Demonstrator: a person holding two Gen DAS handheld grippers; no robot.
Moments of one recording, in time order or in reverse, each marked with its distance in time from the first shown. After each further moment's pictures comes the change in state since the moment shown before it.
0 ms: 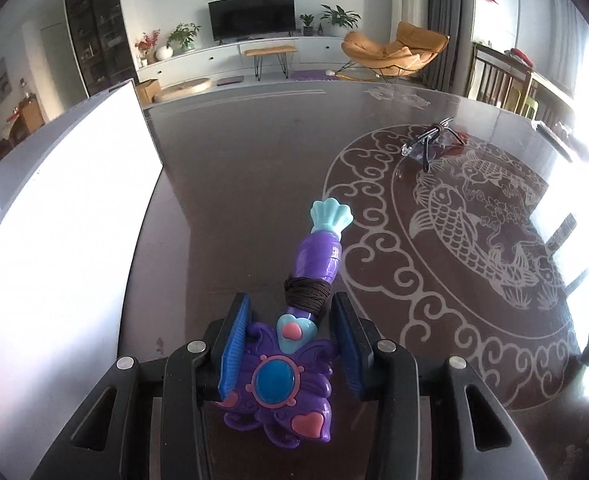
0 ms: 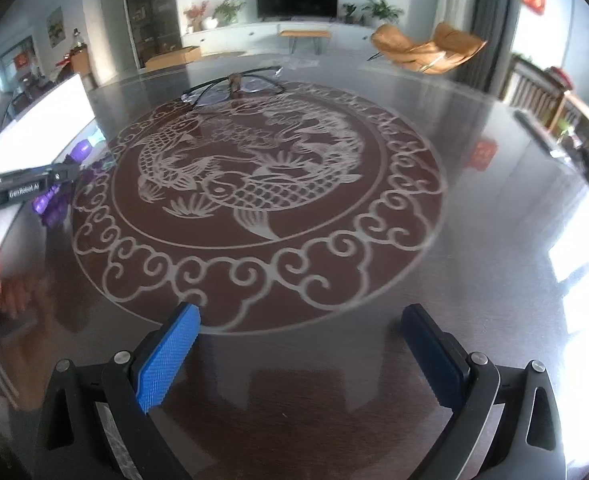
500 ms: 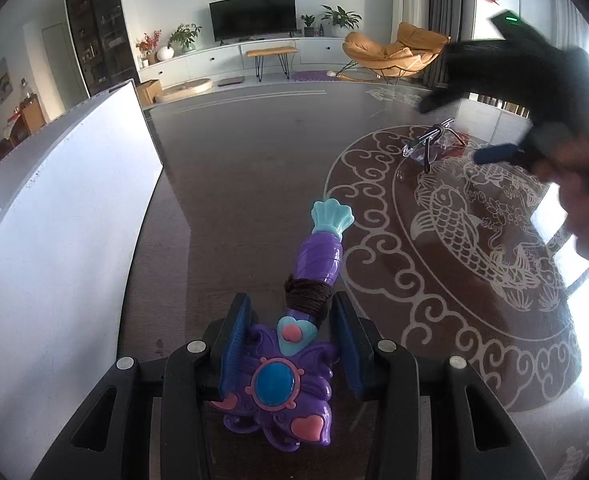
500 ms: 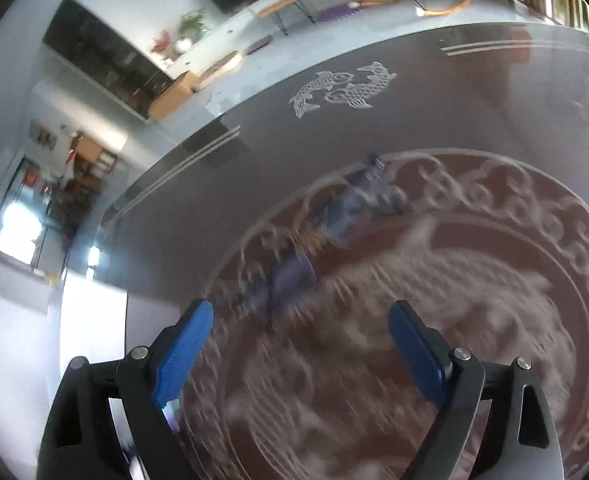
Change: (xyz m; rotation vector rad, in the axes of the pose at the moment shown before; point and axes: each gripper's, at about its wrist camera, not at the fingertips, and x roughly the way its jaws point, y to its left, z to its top) left arm 0.000 -0.005 0.000 -0.003 -0.002 -0.004; right arm 0.125 0.029 0.218 0.432 0.147 0.288
